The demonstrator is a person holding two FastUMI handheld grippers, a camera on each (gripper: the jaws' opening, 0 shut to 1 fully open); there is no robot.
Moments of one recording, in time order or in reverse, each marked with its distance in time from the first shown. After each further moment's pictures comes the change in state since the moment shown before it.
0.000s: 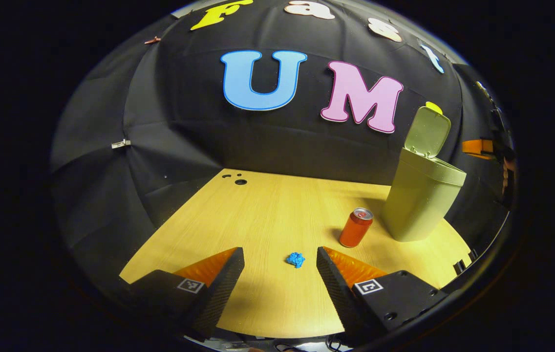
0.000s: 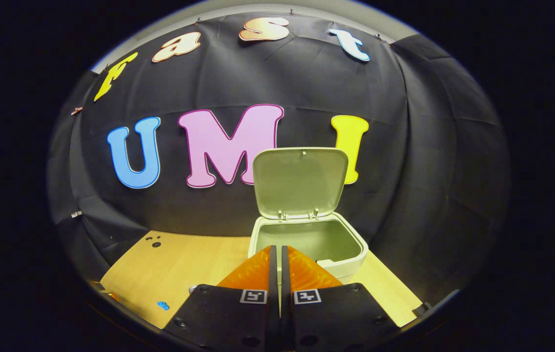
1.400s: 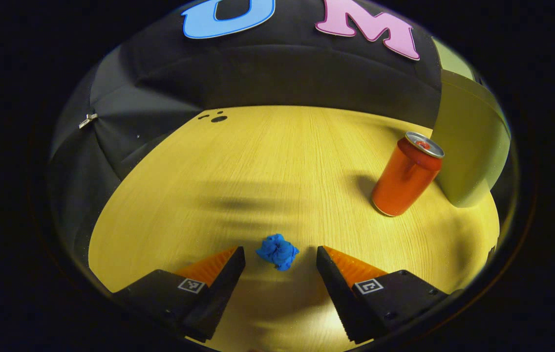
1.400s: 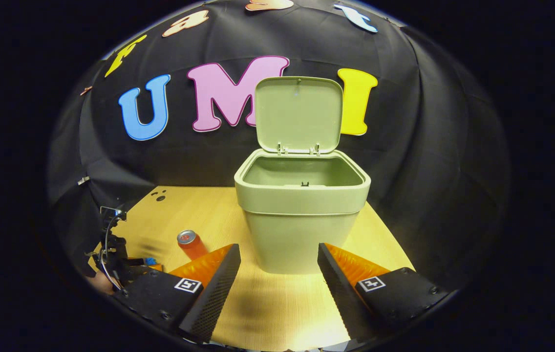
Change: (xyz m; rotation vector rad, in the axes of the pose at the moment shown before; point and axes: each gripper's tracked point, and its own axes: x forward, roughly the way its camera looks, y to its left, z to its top) left arm 0.172 -0.035 -0.122 0.061 0.361 0.093; right arm -0.025 -0.032 -0.113 -0.053 0.249 0.091
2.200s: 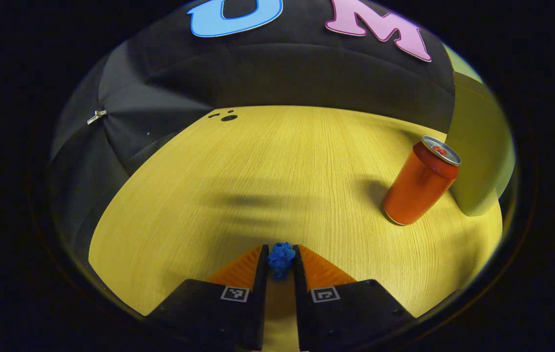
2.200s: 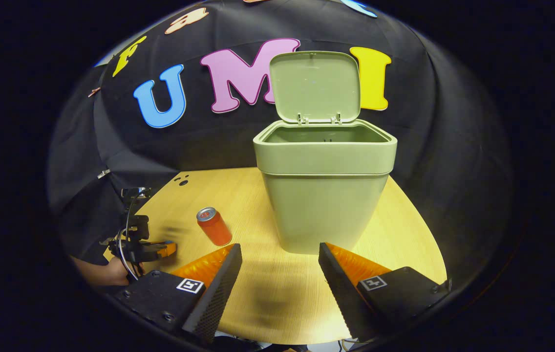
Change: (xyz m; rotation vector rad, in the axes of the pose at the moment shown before) left arm 0.005 0.007 0.013 -0.031 -0.016 0.075; right arm 0.003 0.018 -0.047 0.039 0.095 0.155
